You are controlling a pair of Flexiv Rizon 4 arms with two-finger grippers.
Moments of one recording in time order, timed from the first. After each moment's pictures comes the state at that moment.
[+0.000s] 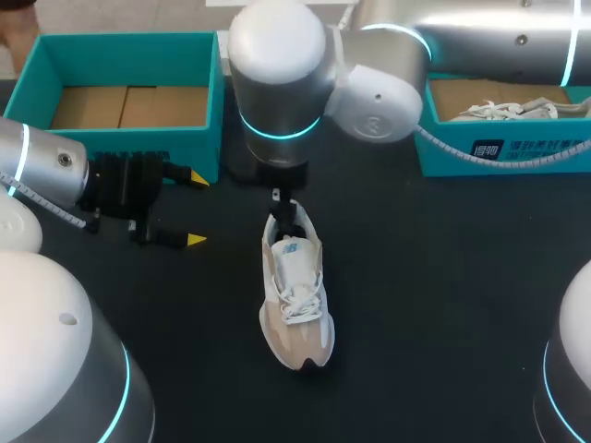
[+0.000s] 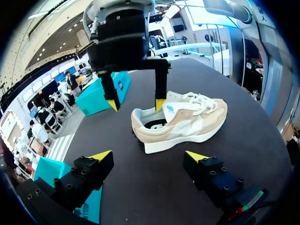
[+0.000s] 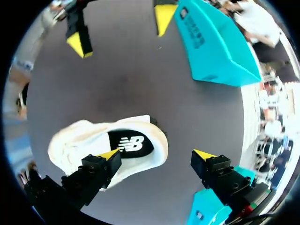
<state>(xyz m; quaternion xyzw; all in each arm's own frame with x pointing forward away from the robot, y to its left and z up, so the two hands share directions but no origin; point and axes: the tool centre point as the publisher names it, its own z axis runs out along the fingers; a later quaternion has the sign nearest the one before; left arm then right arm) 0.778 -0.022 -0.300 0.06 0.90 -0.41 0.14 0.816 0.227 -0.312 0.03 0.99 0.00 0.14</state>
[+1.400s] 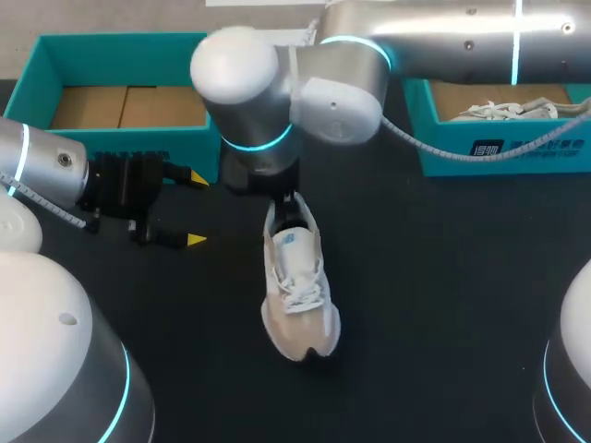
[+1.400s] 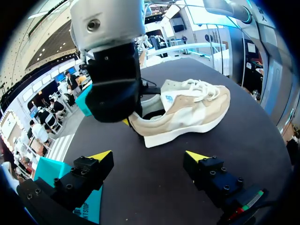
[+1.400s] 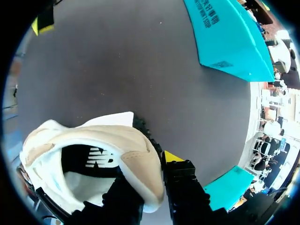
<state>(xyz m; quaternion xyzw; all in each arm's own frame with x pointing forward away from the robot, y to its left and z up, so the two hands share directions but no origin) 0.778 -0.022 -0.300 0.06 0.90 -0.41 0.14 0.842 0.222 -0.339 0.04 0.99 -0.08 0.13</state>
